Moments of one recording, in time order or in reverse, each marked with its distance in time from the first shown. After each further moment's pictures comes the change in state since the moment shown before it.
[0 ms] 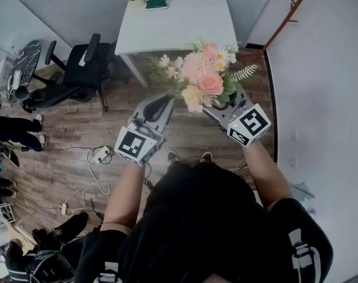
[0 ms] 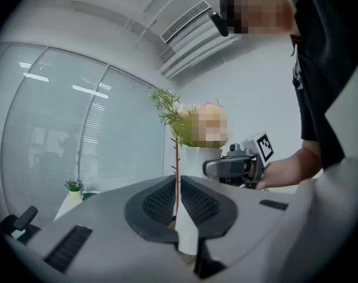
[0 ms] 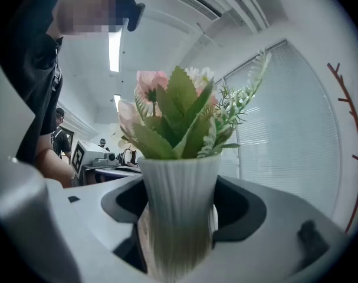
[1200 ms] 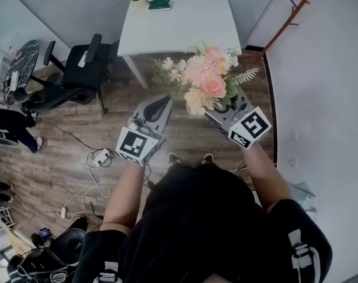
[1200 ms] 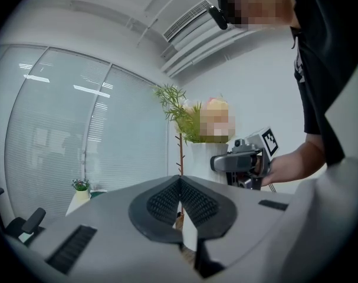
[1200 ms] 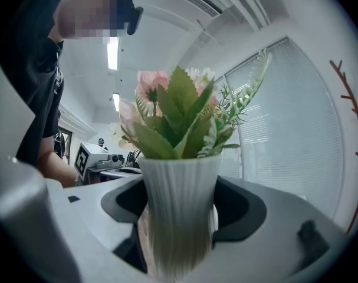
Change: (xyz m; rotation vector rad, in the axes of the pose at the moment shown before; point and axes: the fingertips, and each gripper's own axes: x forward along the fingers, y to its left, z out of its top) left arm -0.022 0.044 -0.004 0.014 0.028 0.021; right arm 0.037 0.017 0.000 0.007 0.013 -0.005
